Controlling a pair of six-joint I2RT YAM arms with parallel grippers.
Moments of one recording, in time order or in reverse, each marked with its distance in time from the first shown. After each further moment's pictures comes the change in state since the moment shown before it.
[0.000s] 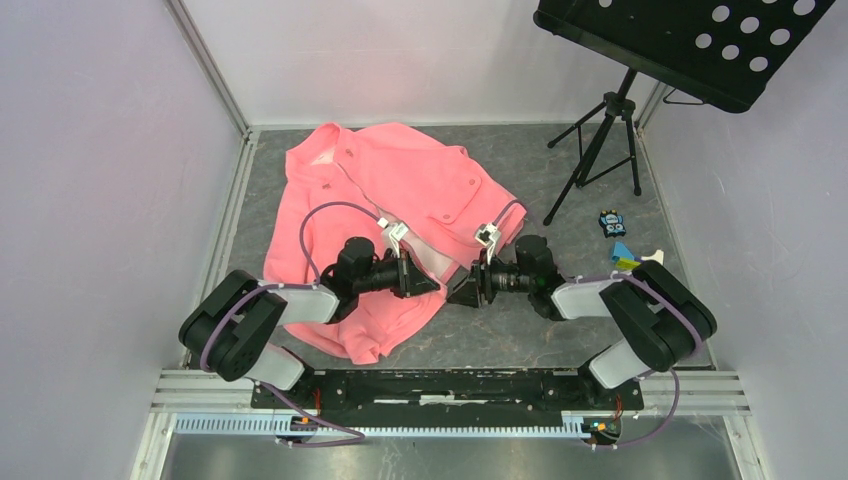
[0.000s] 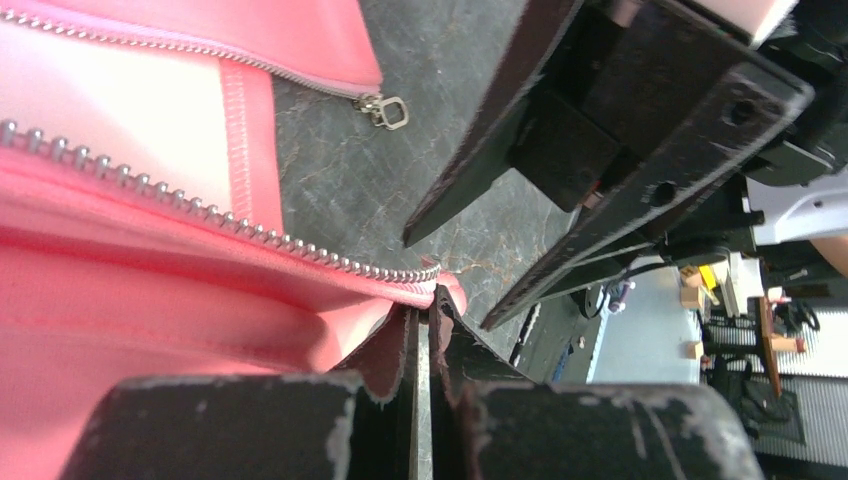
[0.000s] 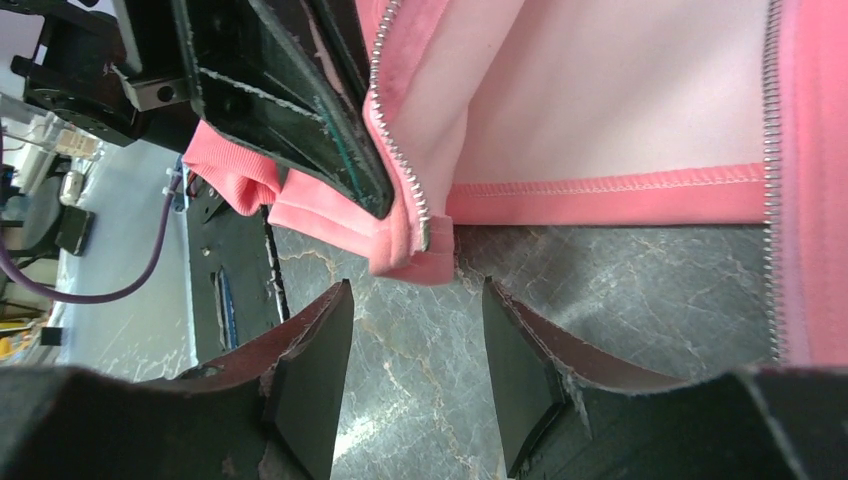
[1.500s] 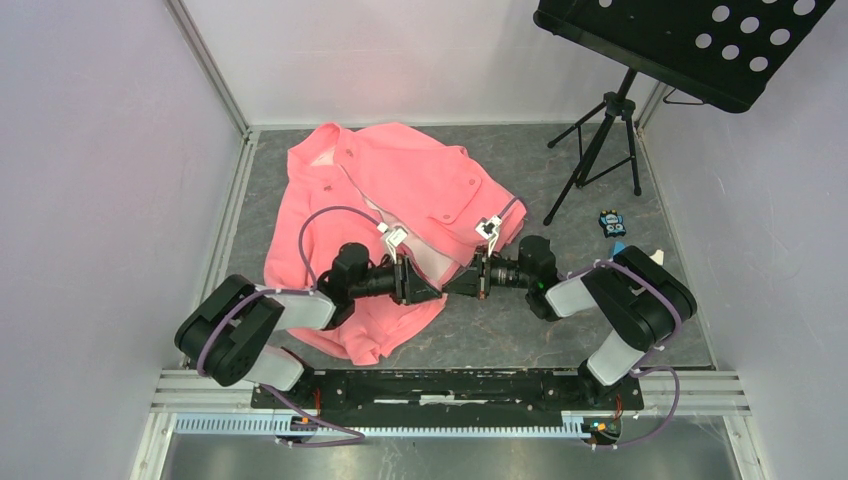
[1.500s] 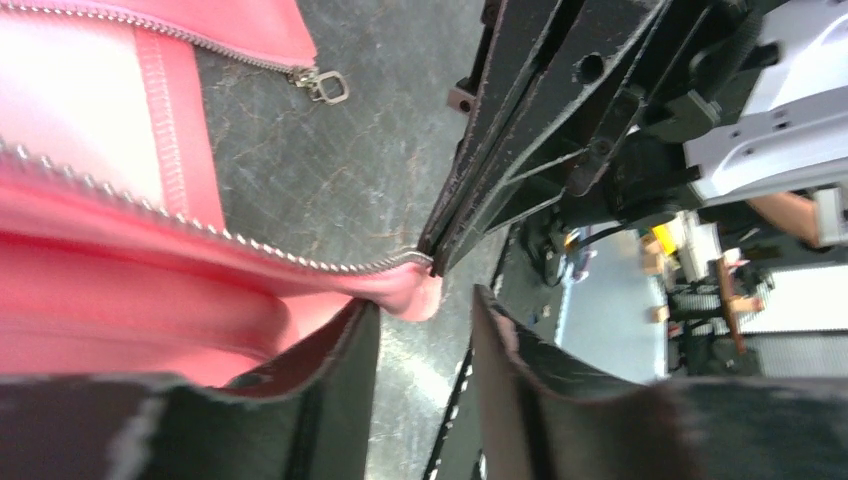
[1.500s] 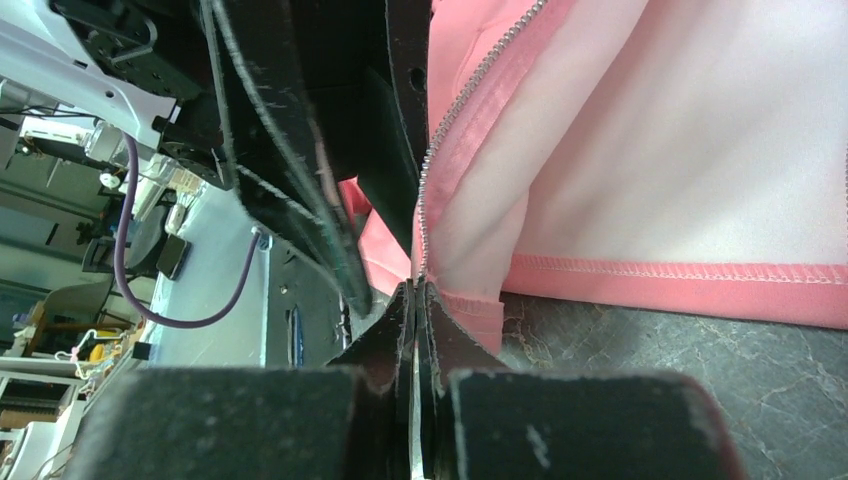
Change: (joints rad) left arm 0.000 -0.028 -0.064 0.109 0.095 -0.037; right arm 0.002 0.140 -0.007 0.382 -0.090 0.243
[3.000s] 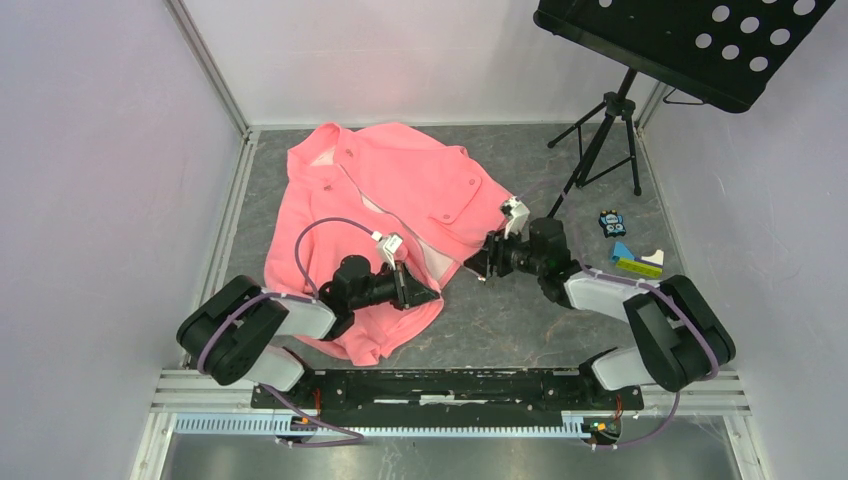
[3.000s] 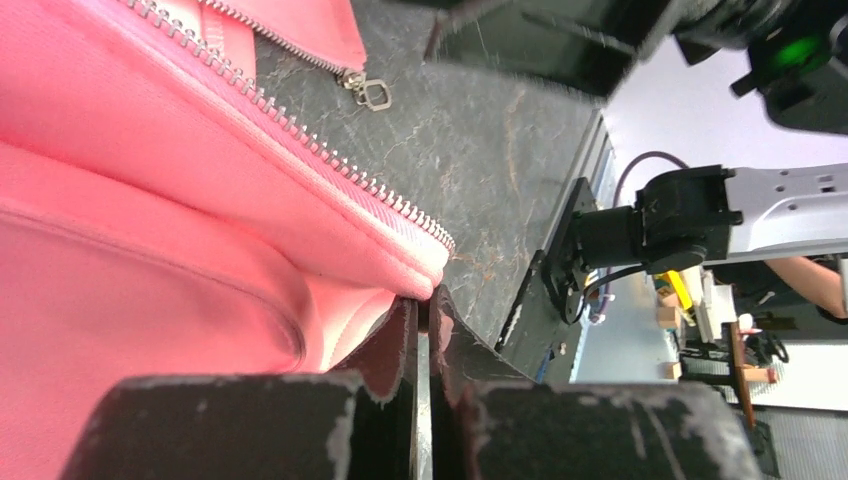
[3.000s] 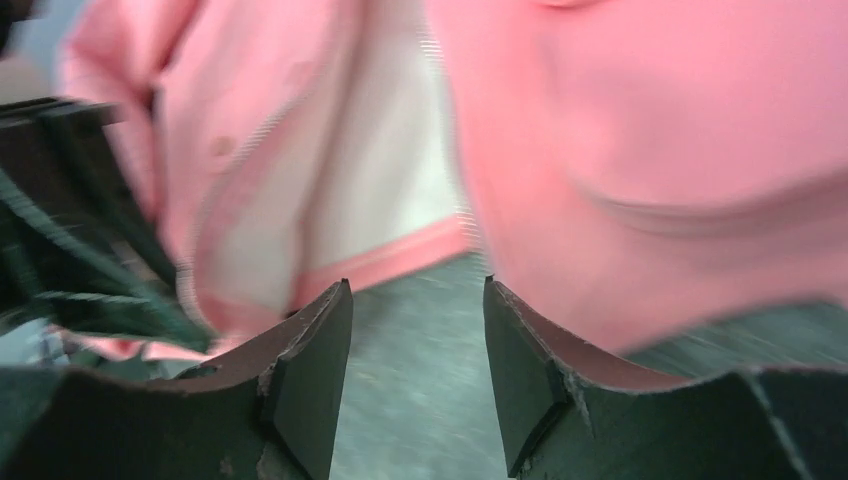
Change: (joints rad) left arm -0.061 0.023 -0.074 0.130 -0.186 -0.088; right arm -0.085 -0.229 0.086 -0.557 0.349 -0.233
